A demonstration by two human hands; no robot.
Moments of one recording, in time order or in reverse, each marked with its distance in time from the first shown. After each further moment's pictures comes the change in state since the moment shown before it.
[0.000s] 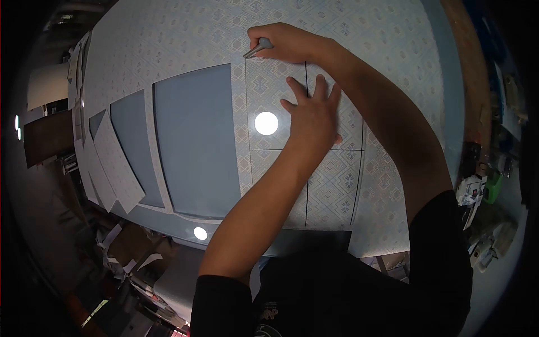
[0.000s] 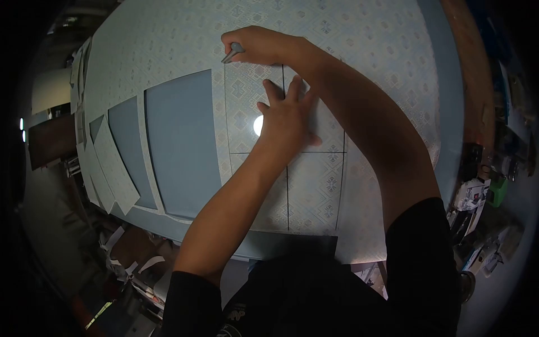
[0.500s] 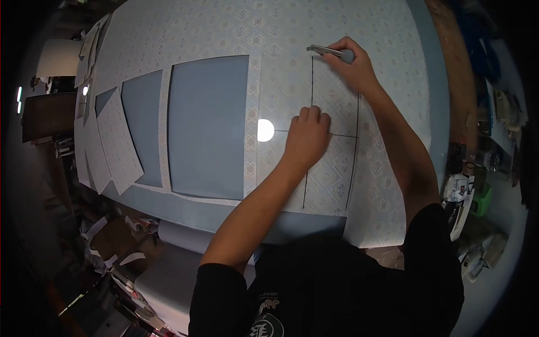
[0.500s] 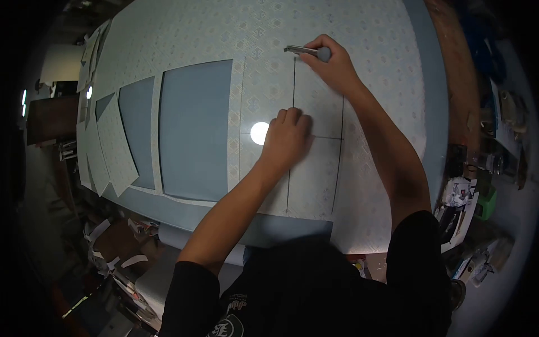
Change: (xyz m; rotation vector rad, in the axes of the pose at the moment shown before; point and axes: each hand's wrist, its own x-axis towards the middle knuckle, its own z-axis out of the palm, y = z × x) left_hand -0.064 -0.018 0.044 -0.213 0.265 0.153; right_hand -0.130 -0.015 -0.015 0.260 0.533 0.170
